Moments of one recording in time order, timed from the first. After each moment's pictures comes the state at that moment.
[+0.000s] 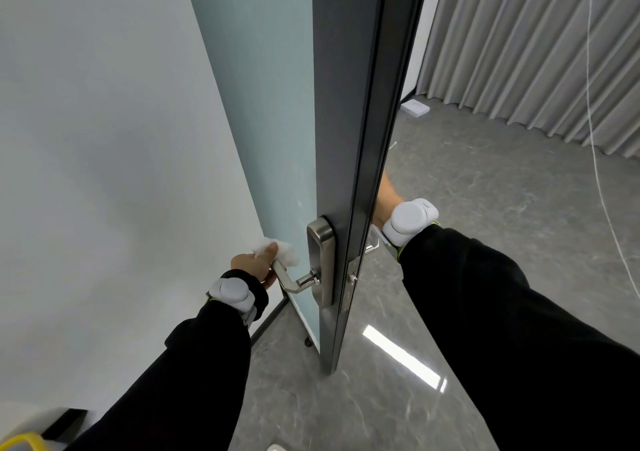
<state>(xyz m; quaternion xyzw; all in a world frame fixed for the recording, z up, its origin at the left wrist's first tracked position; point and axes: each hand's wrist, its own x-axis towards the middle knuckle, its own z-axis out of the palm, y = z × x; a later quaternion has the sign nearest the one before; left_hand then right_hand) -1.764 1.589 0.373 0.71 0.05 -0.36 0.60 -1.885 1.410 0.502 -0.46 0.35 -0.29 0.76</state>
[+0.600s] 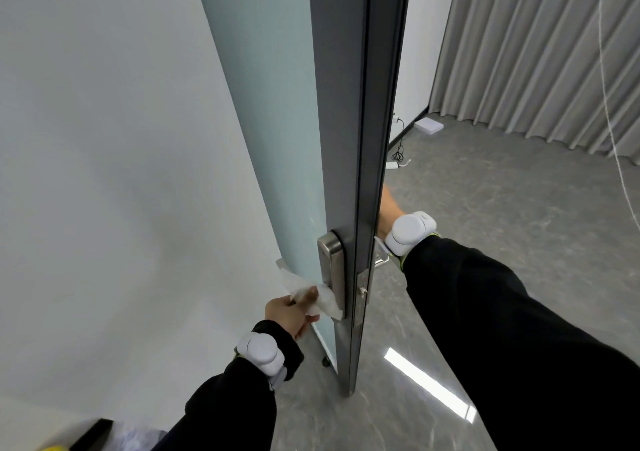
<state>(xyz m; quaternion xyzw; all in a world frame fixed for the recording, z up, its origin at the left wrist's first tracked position) -1.836 1.619 0.371 0.71 0.02 -0.41 0.57 -1.886 1.414 0.501 -0.49 0.31 -0.30 0.76</state>
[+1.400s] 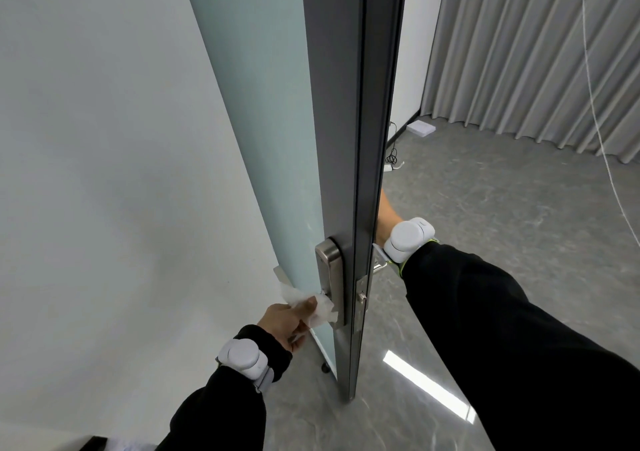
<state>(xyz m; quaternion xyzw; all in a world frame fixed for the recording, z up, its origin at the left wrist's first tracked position) -1.822 1.620 0.386 0.70 0.03 -0.51 0.50 -1.885 1.413 0.504 -0.47 0.31 -0.29 0.77</state>
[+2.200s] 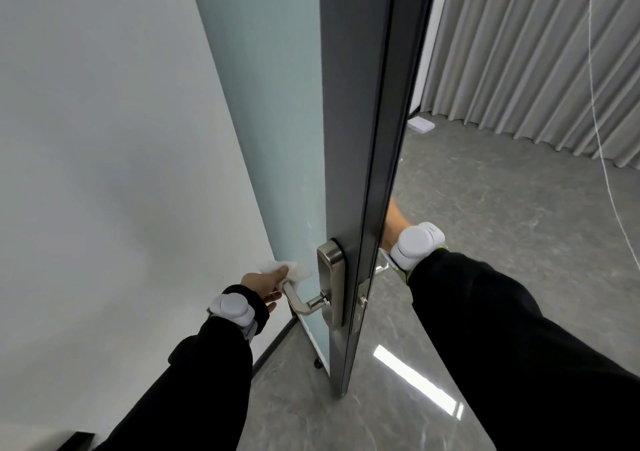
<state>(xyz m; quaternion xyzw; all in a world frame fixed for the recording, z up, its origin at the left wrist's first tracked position) -1.757 1.596 0.390 0.75 0.04 -0.43 0.51 -1.890 1.415 0.506 -0.47 0.33 -0.29 0.77</state>
